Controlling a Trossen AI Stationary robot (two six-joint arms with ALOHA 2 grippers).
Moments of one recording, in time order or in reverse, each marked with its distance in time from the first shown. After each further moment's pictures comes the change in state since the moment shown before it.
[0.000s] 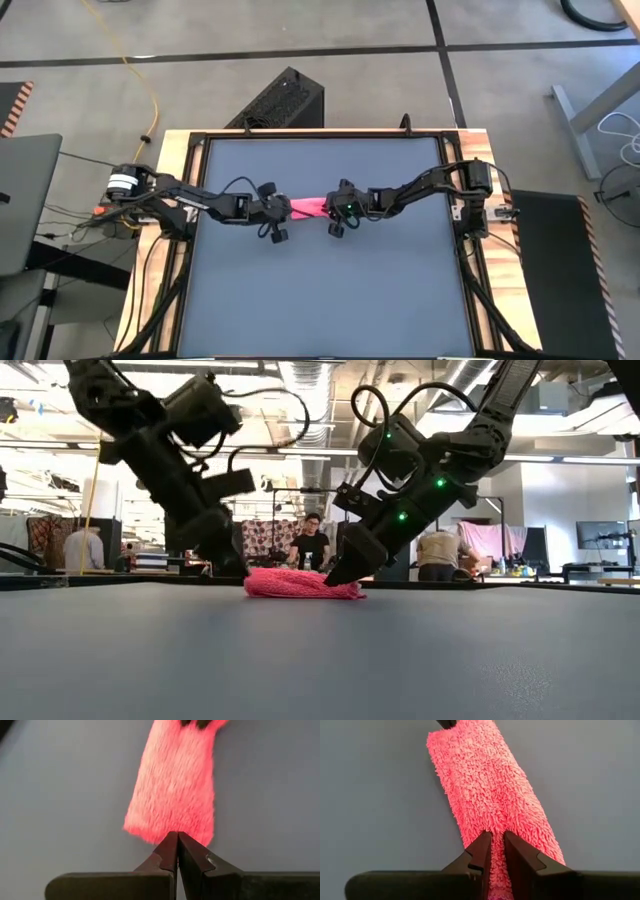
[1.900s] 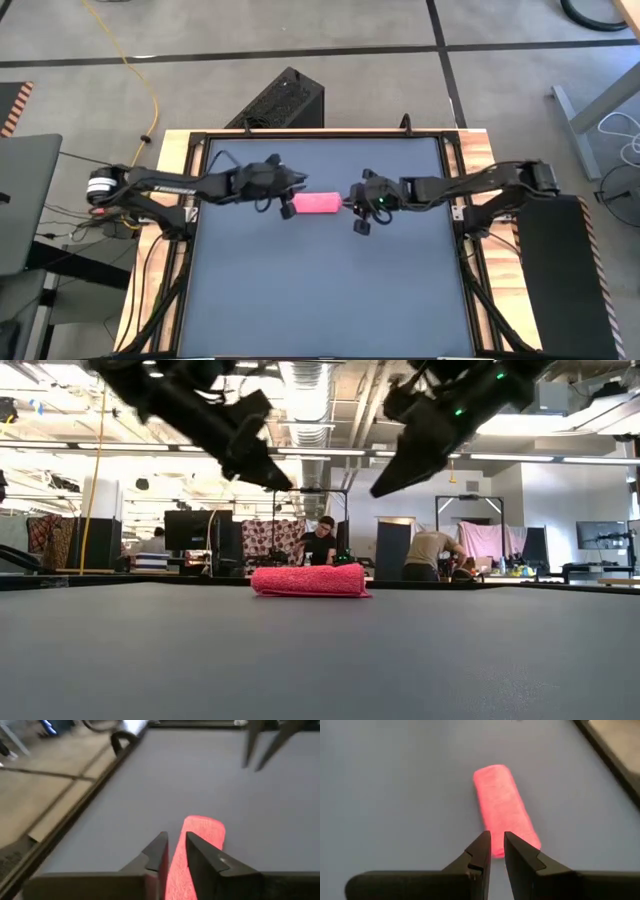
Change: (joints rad) left arm 0.126 -0.199 0.113 0.076 0.093 0.092; right arm 0.073 -0.507 -0.006 -0.441 0.002 0.007
